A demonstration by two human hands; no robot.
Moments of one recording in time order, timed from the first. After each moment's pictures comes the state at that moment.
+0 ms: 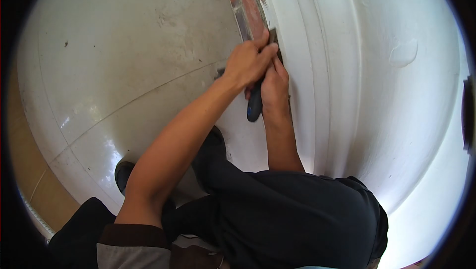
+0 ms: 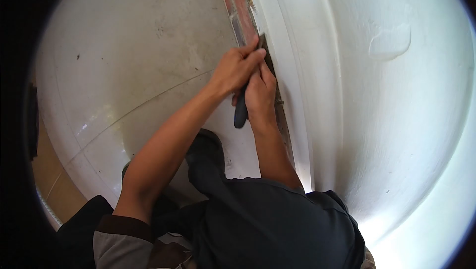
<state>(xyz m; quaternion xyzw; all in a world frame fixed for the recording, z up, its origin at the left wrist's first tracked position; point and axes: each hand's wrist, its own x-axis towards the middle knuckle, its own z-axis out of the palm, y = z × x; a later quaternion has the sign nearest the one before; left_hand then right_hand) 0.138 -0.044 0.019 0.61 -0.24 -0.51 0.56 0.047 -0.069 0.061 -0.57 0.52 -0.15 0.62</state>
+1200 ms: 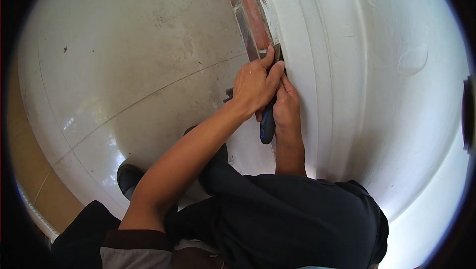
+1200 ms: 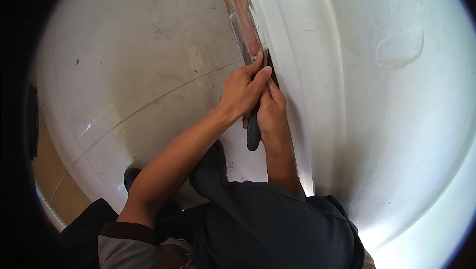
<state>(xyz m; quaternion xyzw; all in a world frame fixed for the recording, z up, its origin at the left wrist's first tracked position) 0.094 -0.039 0.013 0.67 -0.25 -0.41 0.57 0.017 -0.062 0.067 -0.52 0.53 -0.17 0.65</state>
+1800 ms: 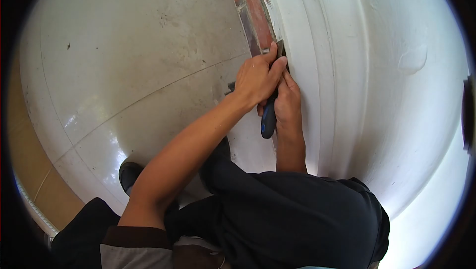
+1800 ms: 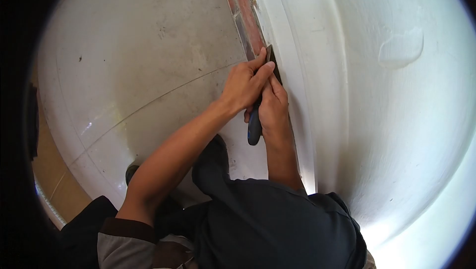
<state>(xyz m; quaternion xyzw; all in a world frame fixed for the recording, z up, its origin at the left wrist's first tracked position) 0.105 -0.041 0.010 0.66 -0.28 -0.39 0.57 0.031 -0.058 0.071 -0.53 0.54 -0.18 0.63</state>
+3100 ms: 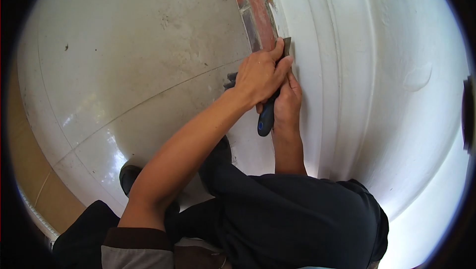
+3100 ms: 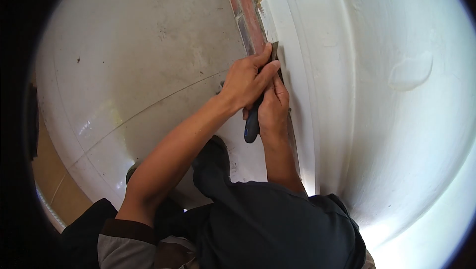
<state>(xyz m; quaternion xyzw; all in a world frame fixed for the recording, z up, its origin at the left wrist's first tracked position) 0.122 -0.045 0.018 0.66 -0.35 -0.34 0.58 0.038 -0.061 0.060 -0.54 0.49 -0.24 0.64</state>
